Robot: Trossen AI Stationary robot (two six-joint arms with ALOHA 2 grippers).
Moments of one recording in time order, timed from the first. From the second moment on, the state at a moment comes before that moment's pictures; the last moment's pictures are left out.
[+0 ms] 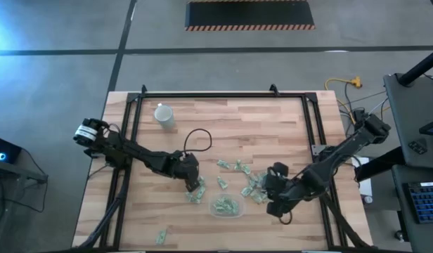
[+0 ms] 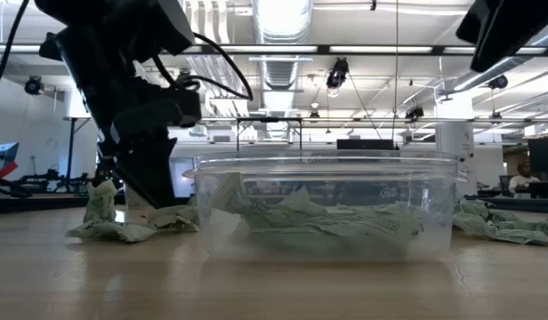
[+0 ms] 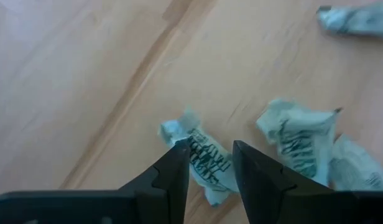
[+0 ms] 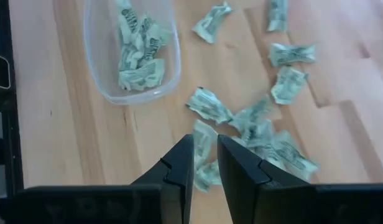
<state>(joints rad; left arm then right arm) -0.26 1.59 0.78 -0.30 -0.25 -0.81 0.66 1.44 1.08 -0.79 0.39 0.88</state>
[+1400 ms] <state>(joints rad) -0.36 1.51 0.79 0.39 -0.09 -0.51 0.73 1.48 0.76 -0.52 0.44 1.08</state>
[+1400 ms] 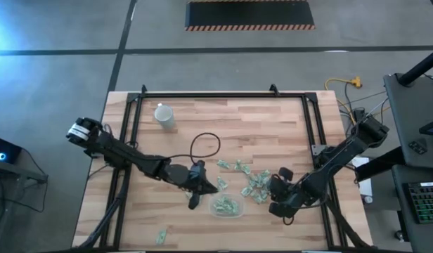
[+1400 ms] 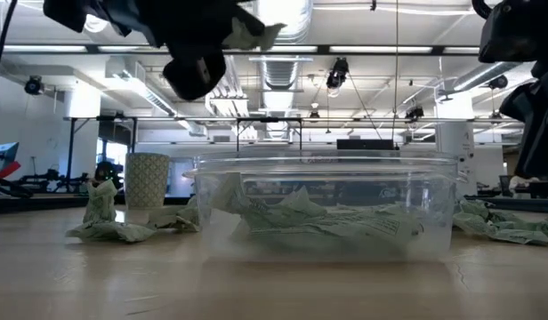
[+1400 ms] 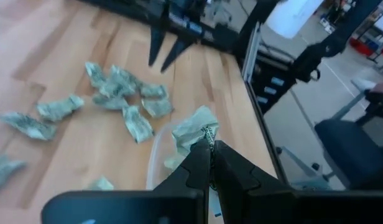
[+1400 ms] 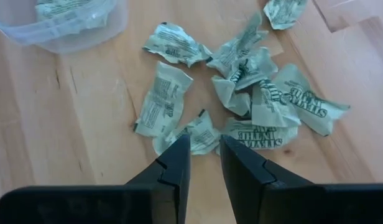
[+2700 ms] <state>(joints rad) -0.38 1.62 0.87 0.35 0.02 -0.55 0.72 1.50 0.73 -0.40 0.45 0.99</state>
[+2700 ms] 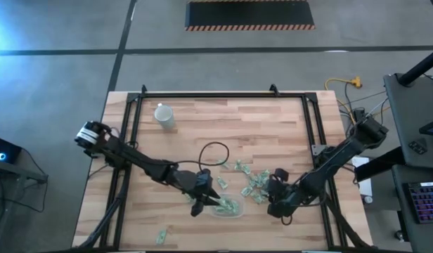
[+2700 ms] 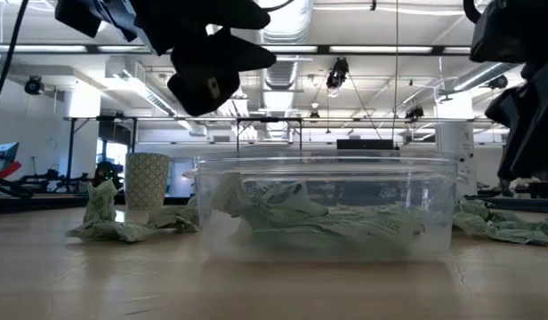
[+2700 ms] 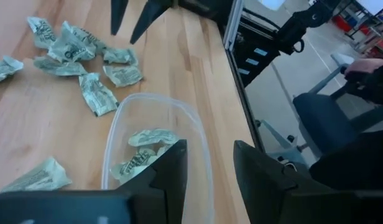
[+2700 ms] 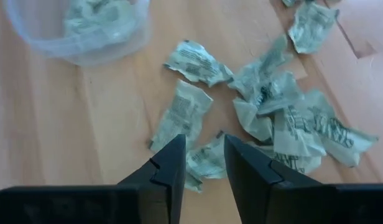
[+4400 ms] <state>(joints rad) -0.41 1.45 0.86 -0.23 0.06 -0.70 0.66 1.49 0.77 0.01 0.39 0.65</state>
